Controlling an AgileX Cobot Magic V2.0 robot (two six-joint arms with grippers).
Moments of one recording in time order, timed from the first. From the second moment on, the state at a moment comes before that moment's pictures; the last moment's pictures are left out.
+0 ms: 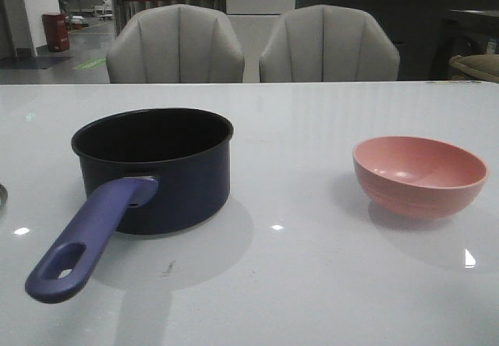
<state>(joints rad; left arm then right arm) -0.01 0.77 -0.68 -0.07 0.45 -0.11 0.24 0.17 -0.18 0.43 0.17 -0.36</state>
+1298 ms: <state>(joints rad) 0.11 1.70 -1.15 -0.07 0.83 -0.13 0.24 0.17 -0.18 0.43 0.17 -0.36</state>
